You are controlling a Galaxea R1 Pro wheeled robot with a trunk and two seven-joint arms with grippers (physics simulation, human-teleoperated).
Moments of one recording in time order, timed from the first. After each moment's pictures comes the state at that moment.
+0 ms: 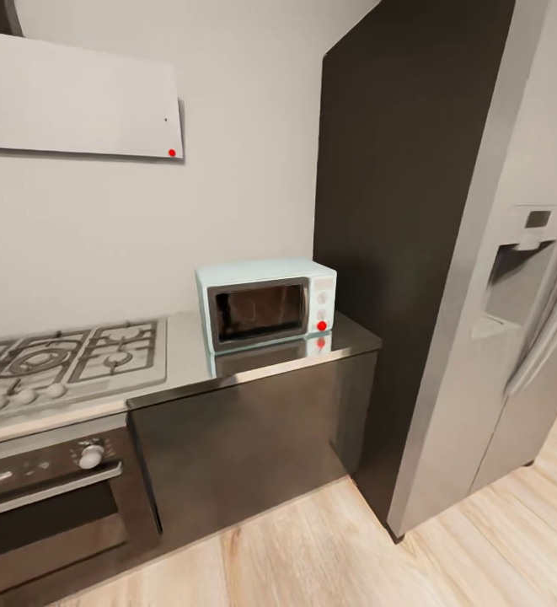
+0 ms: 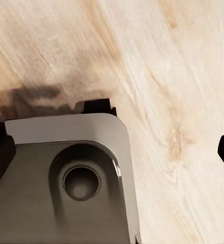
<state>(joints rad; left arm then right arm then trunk) -0.21 -0.06 -0.44 0.00 0.78 -0.03 0.03 -0.14 -0.11 -0.38 0.03 0.24 -0.11 0.09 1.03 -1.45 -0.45</state>
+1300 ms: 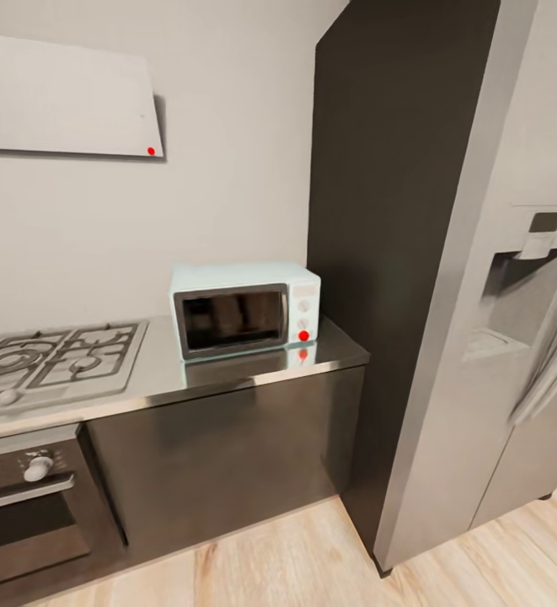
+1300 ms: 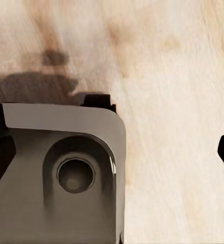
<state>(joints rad) -0.21 -0.06 -0.44 0.00 0.78 -0.03 0.03 -0.14 -0.10 -0.38 0.03 0.38 -0.11 0.09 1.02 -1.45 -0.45</state>
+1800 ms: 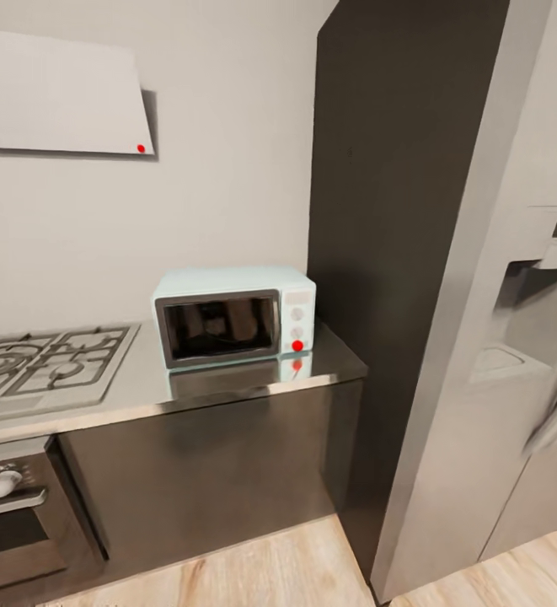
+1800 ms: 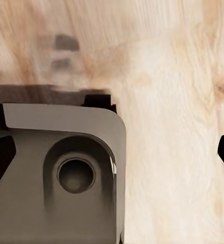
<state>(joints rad) -0.21 -0.06 -0.44 0.00 0.79 -0.03 0.03 -0.14 -0.10 -0.38 0.03 0.38 -0.11 0.09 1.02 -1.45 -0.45</state>
